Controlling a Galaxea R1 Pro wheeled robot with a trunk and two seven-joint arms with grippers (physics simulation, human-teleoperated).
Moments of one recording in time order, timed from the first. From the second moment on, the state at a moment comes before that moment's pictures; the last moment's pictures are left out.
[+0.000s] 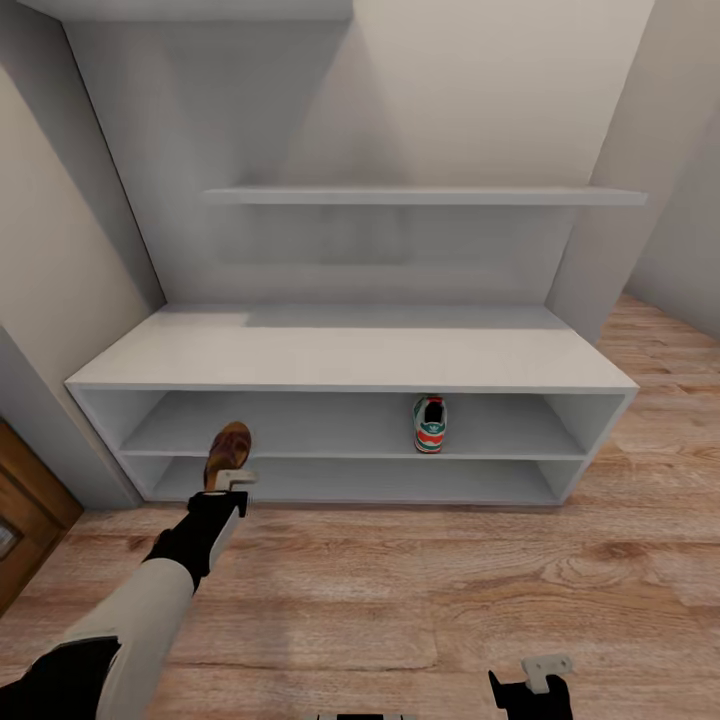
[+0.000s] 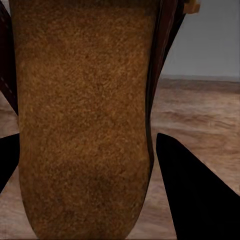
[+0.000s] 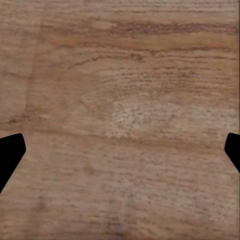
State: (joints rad) left arm -0.84 -0.01 0.12 -0.48 -0.18 0.40 0.25; right arm -0.46 -0.11 0.08 -0.03 -0.02 -0.43 0.03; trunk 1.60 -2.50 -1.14
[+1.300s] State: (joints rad) left arm -0.84 -0.01 0.12 -0.48 -0.18 0.40 0.24; right arm -0.46 -0.11 0.08 -0.03 -0.02 -0.43 0.03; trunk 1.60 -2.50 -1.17
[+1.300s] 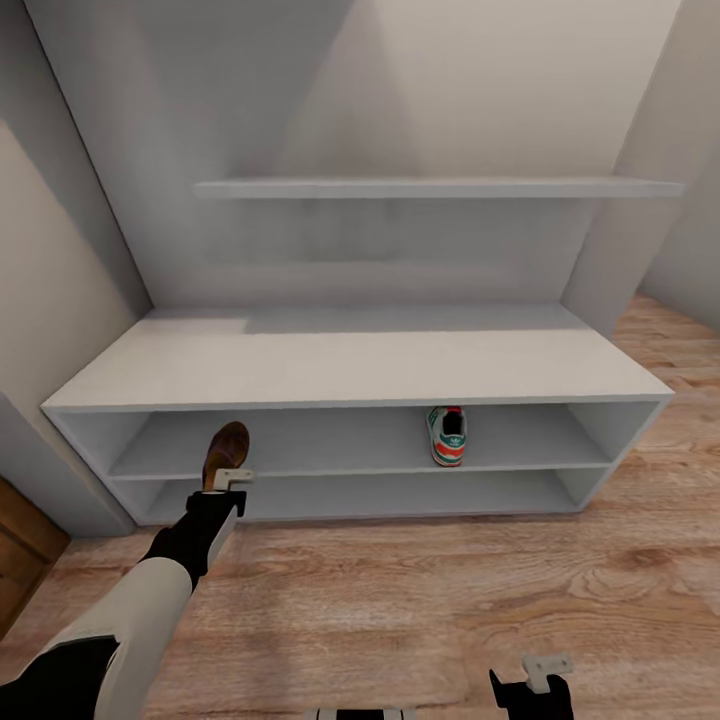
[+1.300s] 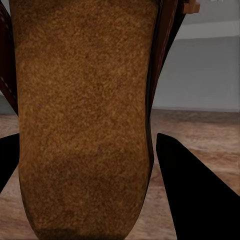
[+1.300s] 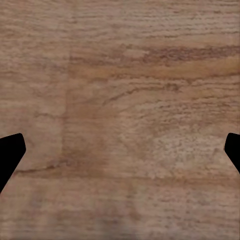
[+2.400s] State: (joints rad) left arm -0.84 -0.01 0.12 -0.48 -0.18 0.40 0.24; right arm -0.46 -0.11 0.08 -0.03 -0.02 -0.43 0.03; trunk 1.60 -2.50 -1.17
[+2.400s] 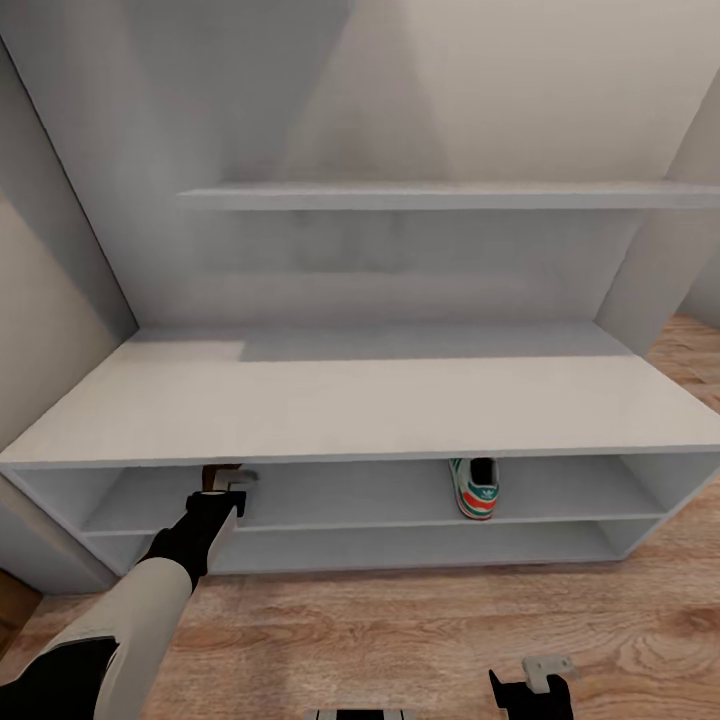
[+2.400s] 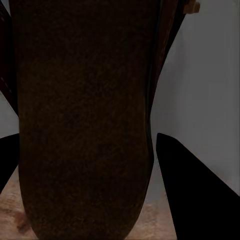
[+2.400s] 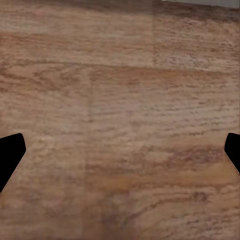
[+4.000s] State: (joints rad) left arm -0.84 -0.01 0.12 -0.48 -0.18 0.39 0.24; right arm -0.46 -0.11 0.08 -0.03 -0.02 -0.43 0.03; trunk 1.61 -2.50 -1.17
